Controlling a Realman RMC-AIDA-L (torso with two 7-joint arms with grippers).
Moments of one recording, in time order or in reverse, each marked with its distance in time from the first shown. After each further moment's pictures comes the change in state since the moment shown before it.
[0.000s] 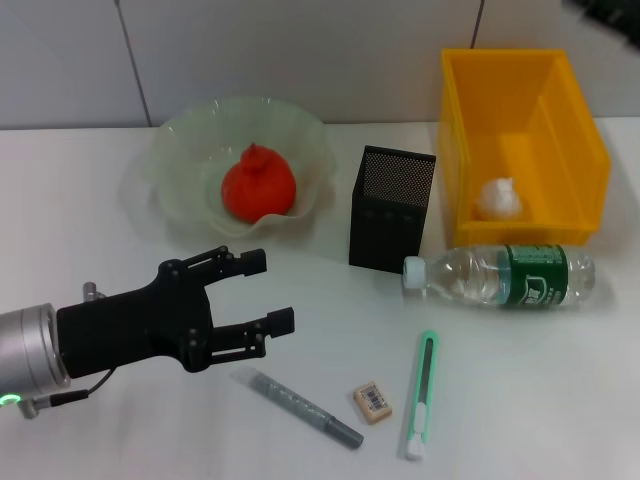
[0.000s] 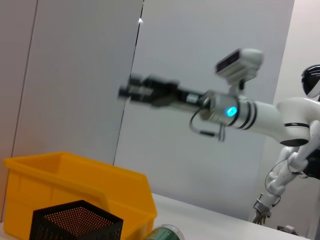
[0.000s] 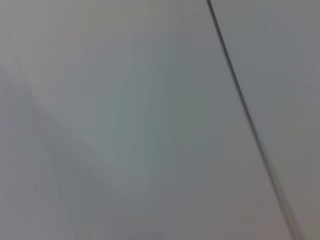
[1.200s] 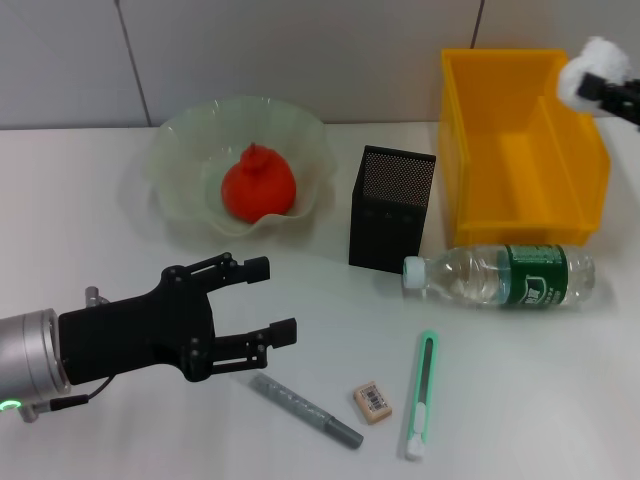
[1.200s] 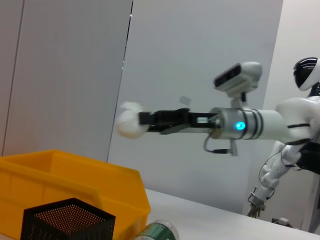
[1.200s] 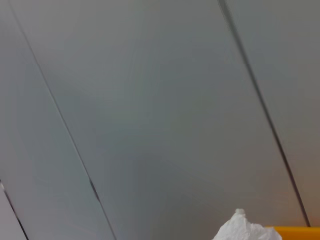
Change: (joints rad) left arm 0.004 0.000 0.014 0.009 0.008 0.006 0.016; right arm -0.024 -0.036 0.112 0.061 -0.278 -0.069 0.070
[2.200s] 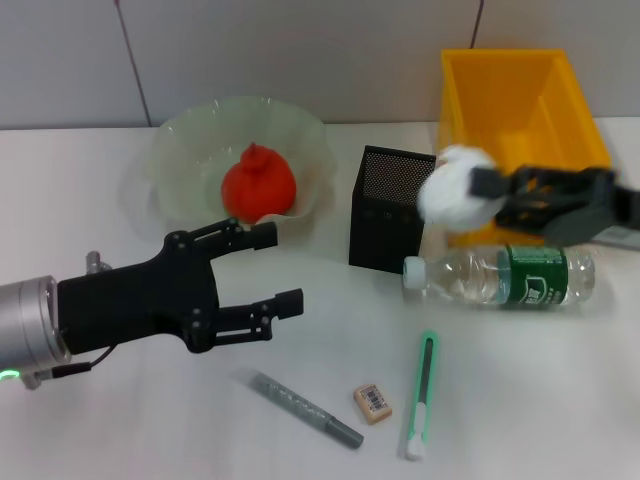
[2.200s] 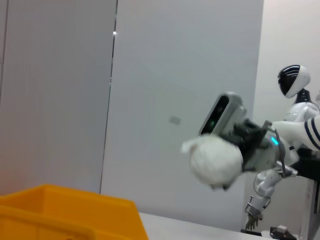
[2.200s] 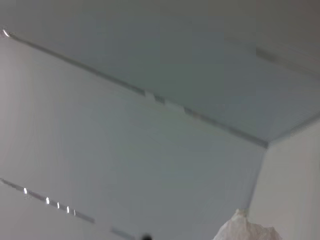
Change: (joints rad) left arm -0.021 -0.002 -0.007 0.062 -0.025 0.034 -0.006; right arm 0.051 0.012 -0.065 0.131 -0.093 -0.466 0.645
